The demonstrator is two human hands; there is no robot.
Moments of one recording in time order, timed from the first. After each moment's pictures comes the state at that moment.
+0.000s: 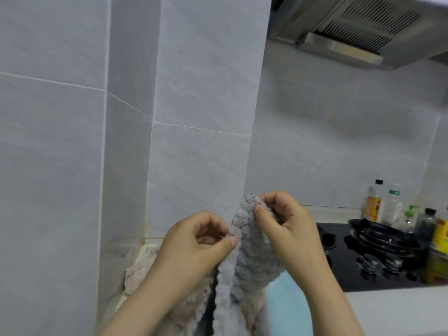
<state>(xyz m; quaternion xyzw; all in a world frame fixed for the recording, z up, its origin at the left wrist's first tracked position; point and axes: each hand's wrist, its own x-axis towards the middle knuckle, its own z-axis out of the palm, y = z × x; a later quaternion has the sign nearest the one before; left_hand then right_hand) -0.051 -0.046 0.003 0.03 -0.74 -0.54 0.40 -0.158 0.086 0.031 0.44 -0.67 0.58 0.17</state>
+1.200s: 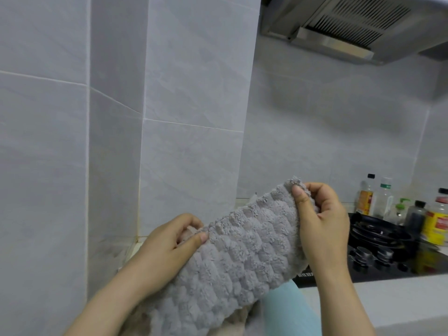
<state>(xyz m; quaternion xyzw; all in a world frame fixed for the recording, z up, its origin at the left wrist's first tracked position) -0.048 -0.083 -0.008 0.05 -0.86 -0.33 0.38 -0.190 0.112 0.028 0.30 -0.62 0.65 0.32</state>
